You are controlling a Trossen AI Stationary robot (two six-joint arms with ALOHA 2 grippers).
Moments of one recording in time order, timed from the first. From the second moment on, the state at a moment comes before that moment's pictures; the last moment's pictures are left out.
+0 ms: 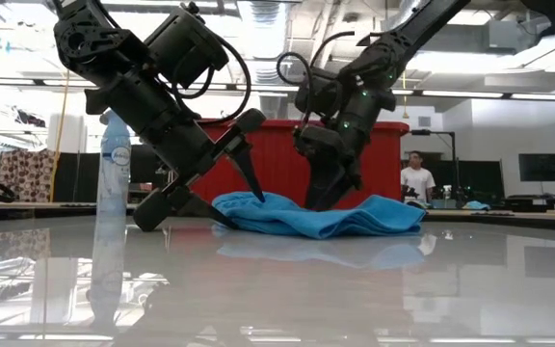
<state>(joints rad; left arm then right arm) -0.05 1.80 0.71 0.34 -0.47 -1.75 -0.33 1.89 1.19 -0.39 -0.21 0.19</state>
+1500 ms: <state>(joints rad) -0.01 1.85 0.76 0.22 -0.49 -1.66 -0.29 1.95 1.14 -0.19 -0.28 0.34</state>
